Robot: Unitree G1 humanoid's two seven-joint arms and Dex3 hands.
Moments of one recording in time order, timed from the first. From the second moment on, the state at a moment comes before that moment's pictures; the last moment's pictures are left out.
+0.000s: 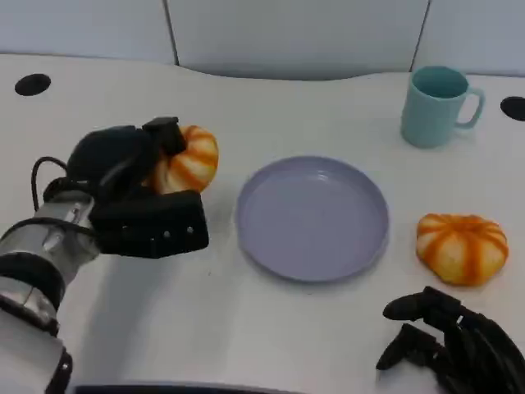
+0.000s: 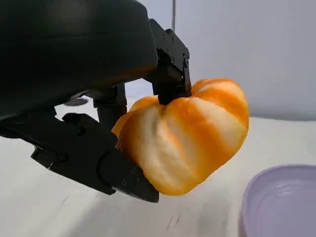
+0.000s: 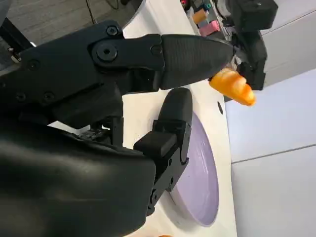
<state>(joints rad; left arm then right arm) -0.94 0.28 -0.46 1.30 0.67 -0.48 0.38 0.02 -0.03 -0.11 0.48 0.38 -0.23 0.73</state>
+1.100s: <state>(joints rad) -1.06 0.08 -0.63 1.28 0.76 -0.57 0.29 0.01 0.00 -0.06 0.46 0.36 -0.21 0.69</state>
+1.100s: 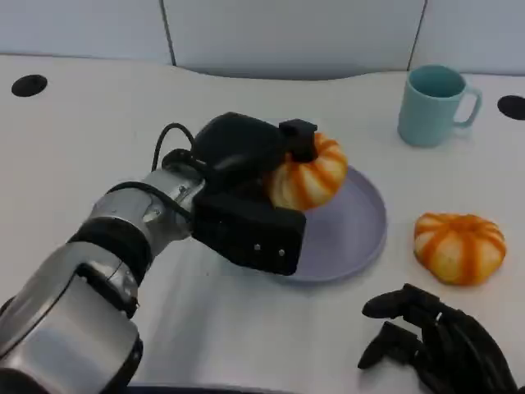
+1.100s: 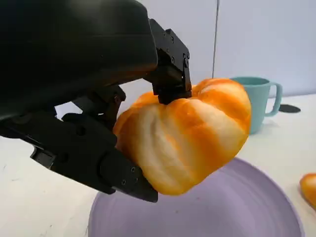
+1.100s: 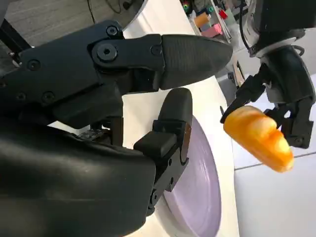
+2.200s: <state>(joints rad) -1.10 0.05 -0.73 1.29 0.86 -0.45 0.17 0.04 0.01 -0.03 0.41 0.35 -0.20 0.68</state>
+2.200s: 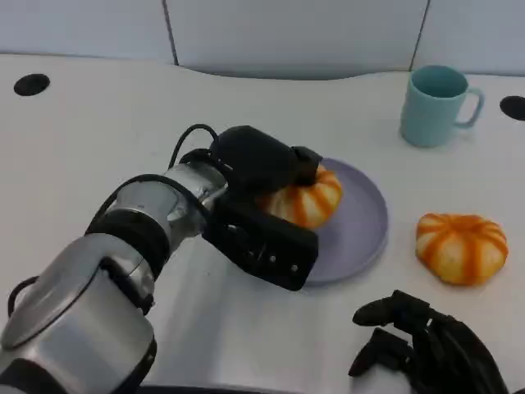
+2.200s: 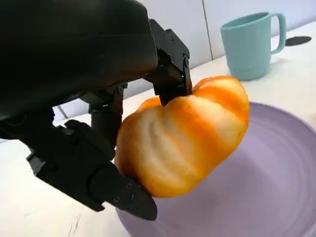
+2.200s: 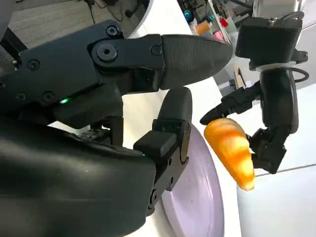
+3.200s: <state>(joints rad) -1.12 0.05 -0.70 1.29 0.83 -0.46 0.05 0.04 0.01 -0.04 0.41 0.34 -0.20 0.67</state>
